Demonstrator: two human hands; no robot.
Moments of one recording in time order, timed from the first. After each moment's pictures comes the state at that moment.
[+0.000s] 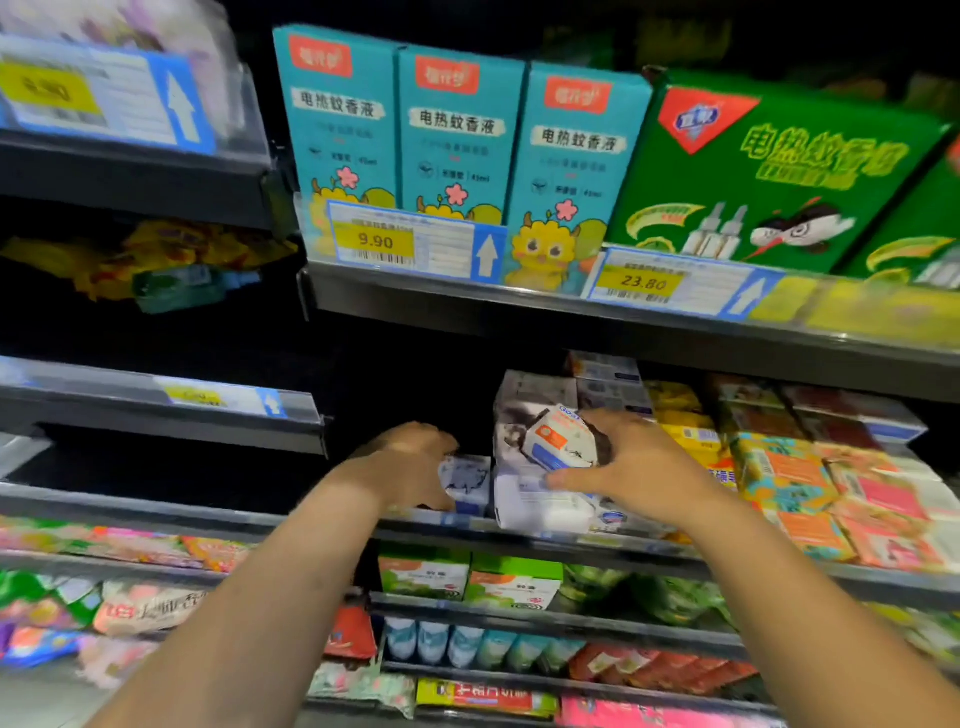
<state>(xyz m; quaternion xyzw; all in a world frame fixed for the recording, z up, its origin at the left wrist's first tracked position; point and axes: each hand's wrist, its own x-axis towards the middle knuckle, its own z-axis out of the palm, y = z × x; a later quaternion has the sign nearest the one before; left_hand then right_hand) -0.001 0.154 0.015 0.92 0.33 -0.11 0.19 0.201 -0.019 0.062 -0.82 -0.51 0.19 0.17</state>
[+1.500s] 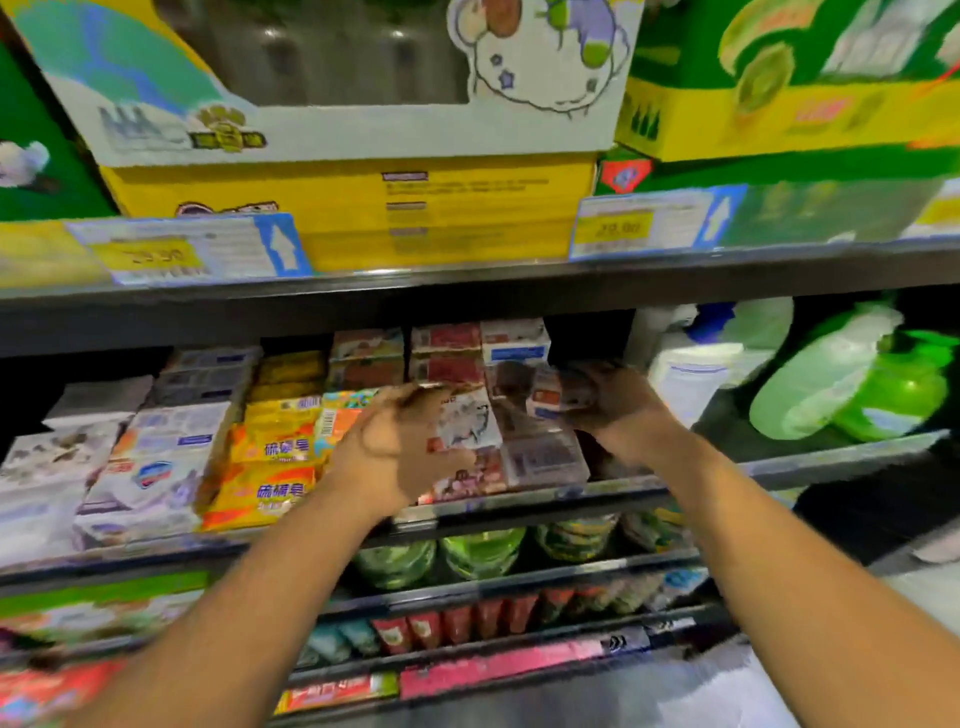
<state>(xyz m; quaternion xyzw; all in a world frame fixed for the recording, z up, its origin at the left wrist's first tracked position) 0.344 -0.114 -0.022 0.91 0.34 0.01 0.24 0.565 -0.313 0.044 -0.86 -0.46 0.09 0.19</state>
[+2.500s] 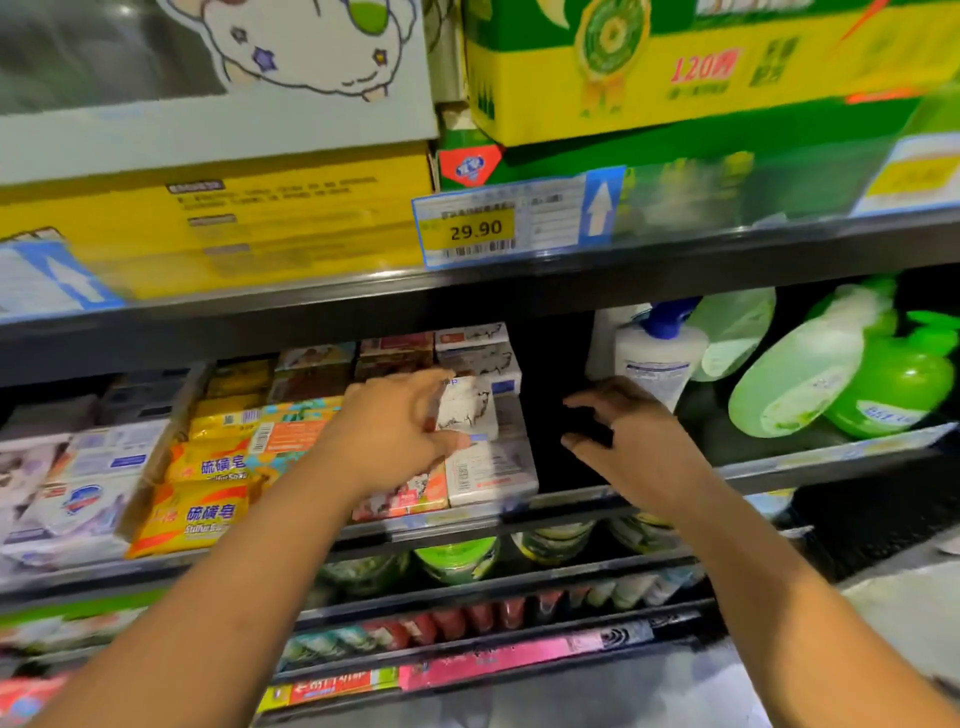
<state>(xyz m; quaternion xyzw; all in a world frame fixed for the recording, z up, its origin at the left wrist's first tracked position) 0.426 -0.182 0.064 0.95 0.27 0.03 0.16 0.608 -0.376 0.011 -0.84 -0.48 0.03 0.27</state>
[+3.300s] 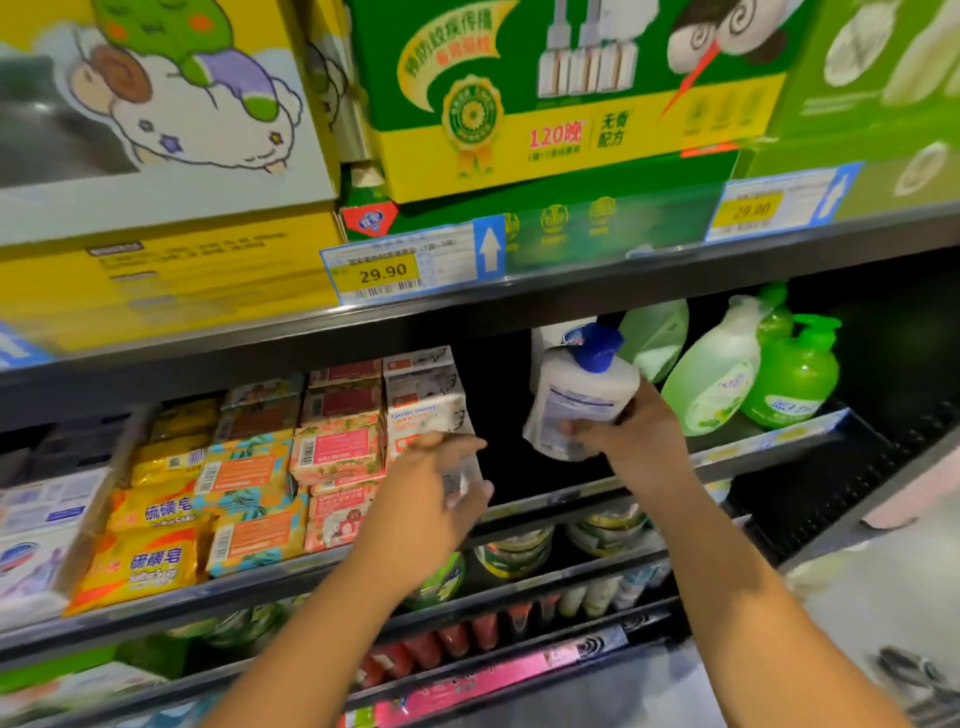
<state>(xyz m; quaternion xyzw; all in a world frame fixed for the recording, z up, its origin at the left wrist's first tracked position) 0.437 -0.255 0.021 0.92 0.16 0.17 0.31 0.629 -0.413 0.009 -0.74 -0.20 0.14 0.63</state>
